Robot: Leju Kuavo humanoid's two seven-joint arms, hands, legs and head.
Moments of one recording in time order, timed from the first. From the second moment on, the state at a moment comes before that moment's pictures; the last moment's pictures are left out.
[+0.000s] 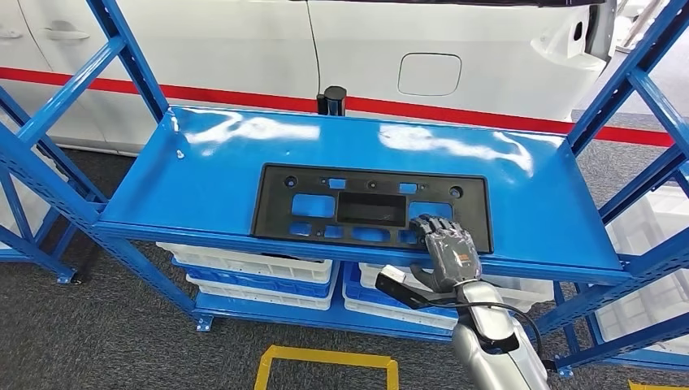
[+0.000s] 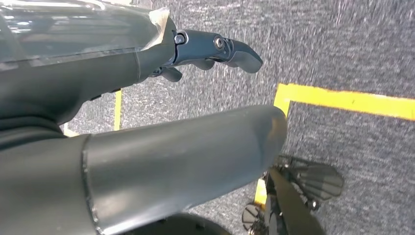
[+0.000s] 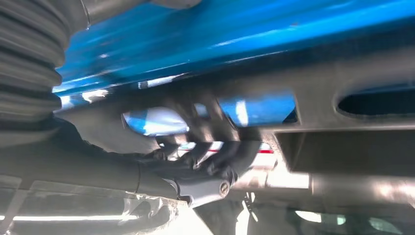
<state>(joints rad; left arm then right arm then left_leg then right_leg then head) -0.03 -0.04 -0.26 -0.16 0.38 0.30 -0.10 -0.25 -0.08 0.39 -1.28 1.23 -0.29 -0.04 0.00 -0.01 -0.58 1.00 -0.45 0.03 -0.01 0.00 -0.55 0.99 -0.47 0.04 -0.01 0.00</state>
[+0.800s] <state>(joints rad) -0.03 -0.05 -0.26 -0.16 0.38 0.30 -0.10 -0.19 -0.06 0.29 -1.39 1.30 -0.30 -0.05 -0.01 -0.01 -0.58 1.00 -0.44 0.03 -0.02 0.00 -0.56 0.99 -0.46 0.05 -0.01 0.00</state>
